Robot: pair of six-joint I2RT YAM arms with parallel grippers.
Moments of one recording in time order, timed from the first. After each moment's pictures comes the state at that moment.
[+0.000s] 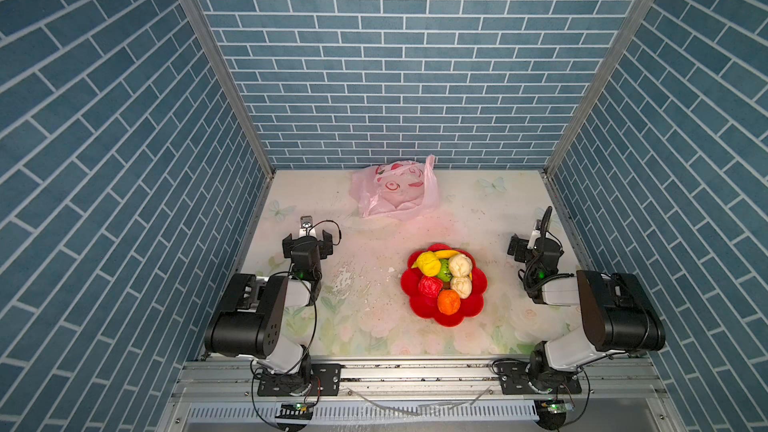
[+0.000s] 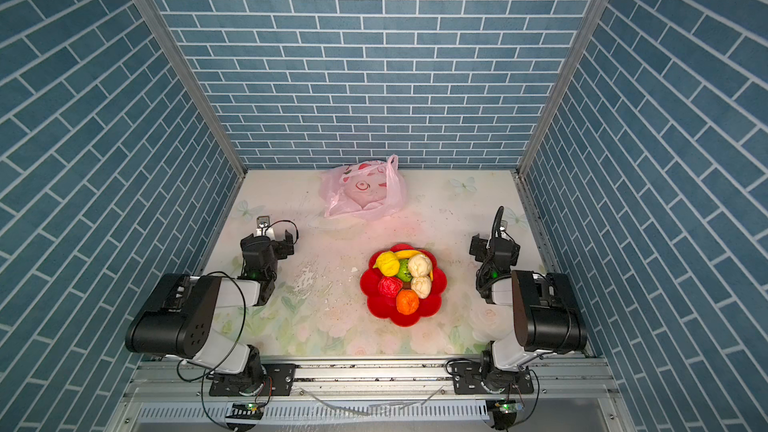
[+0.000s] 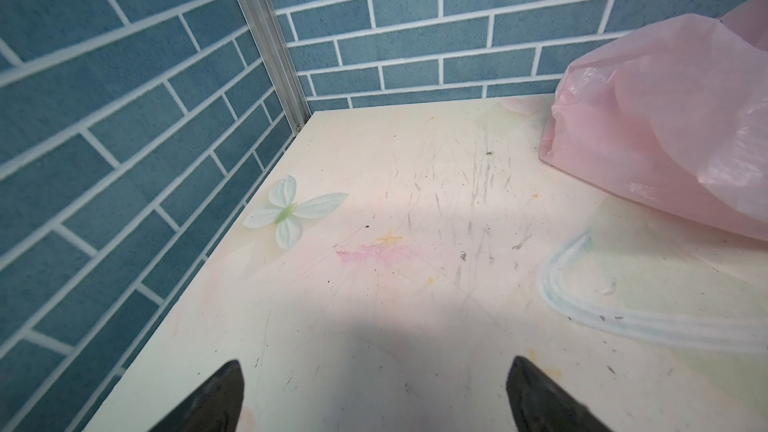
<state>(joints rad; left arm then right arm) -0.08 1.53 0.36 0.84 -0.35 0.04 -0.01 1.54 0.35 0.80 0.20 0.02</state>
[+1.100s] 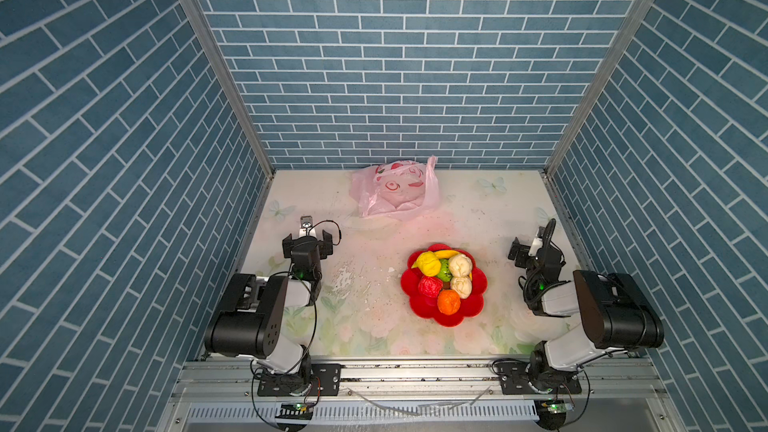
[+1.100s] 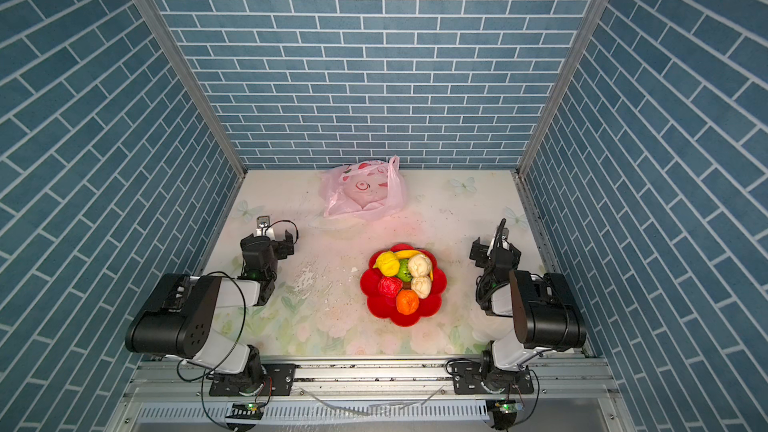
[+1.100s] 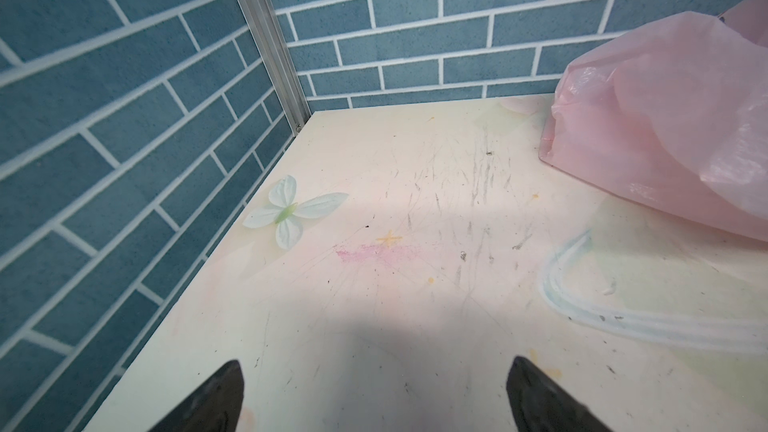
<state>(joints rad) -0.08 1.53 0.36 0.84 -0.35 0.04 -0.01 1.56 0.30 0.94 0.19 0.03</state>
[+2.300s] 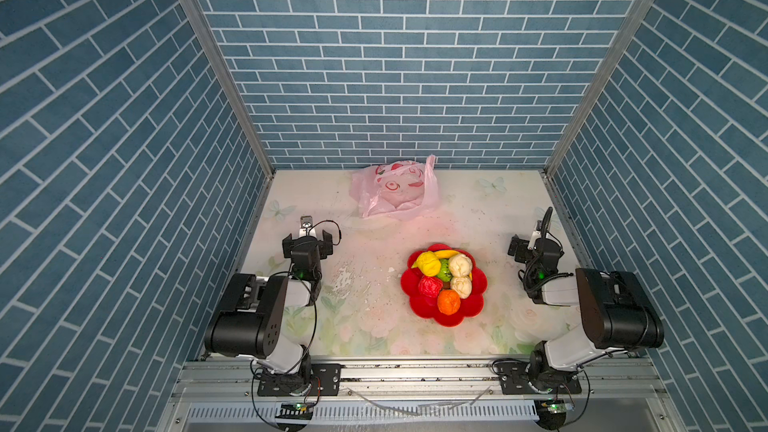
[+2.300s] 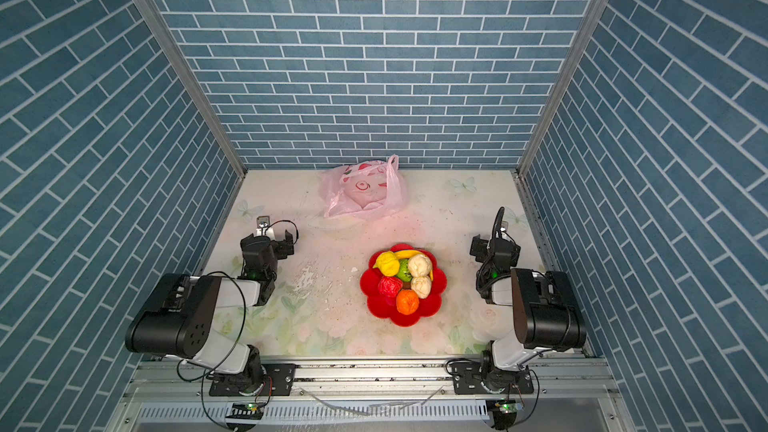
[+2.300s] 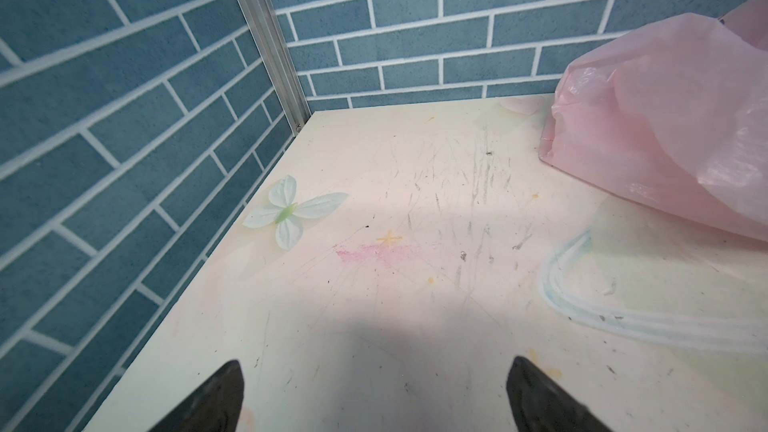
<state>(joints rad) -0.08 1.53 0.36 0.84 -0.35 0.04 -0.01 1.56 0.35 0.81 0.20 0.03</state>
